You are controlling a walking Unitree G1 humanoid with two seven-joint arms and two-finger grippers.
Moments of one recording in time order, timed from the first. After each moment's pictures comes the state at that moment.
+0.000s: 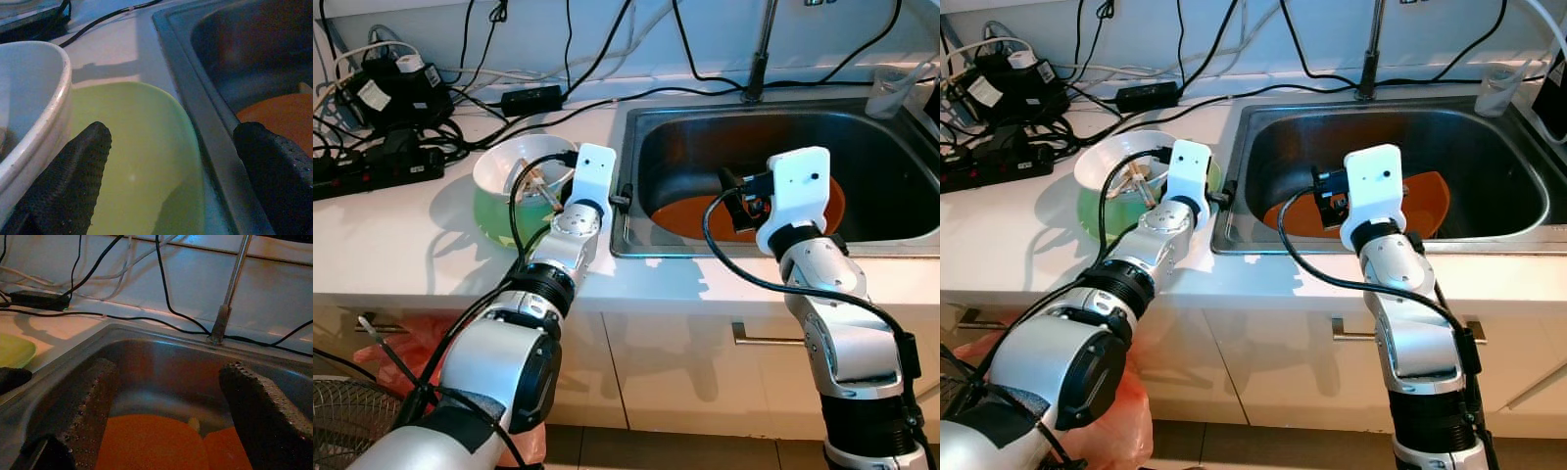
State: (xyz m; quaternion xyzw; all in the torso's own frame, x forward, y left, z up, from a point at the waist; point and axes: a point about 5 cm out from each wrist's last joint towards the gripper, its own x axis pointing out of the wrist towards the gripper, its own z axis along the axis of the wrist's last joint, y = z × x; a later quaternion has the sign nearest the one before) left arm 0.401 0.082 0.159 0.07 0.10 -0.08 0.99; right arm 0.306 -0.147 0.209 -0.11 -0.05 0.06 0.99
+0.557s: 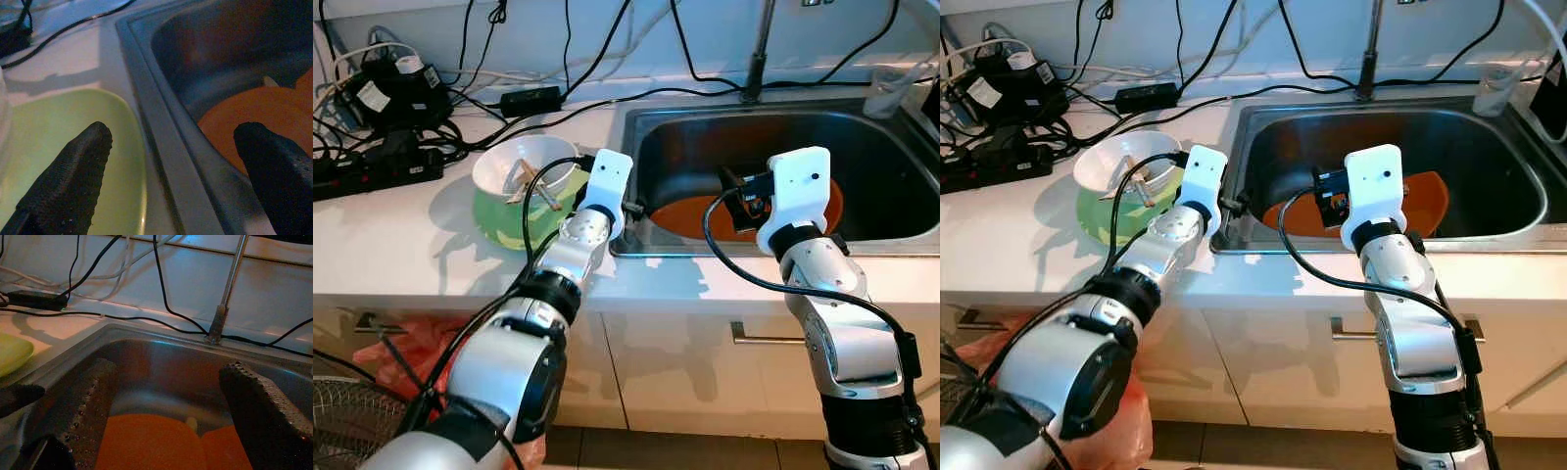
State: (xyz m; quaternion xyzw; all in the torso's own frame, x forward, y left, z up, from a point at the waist) left arm 0.395 0.068 0.153 0.08 0.09 -0.14 0.98; right arm 0.306 -0.148 0.208 -0.11 -0.05 0.06 0.99
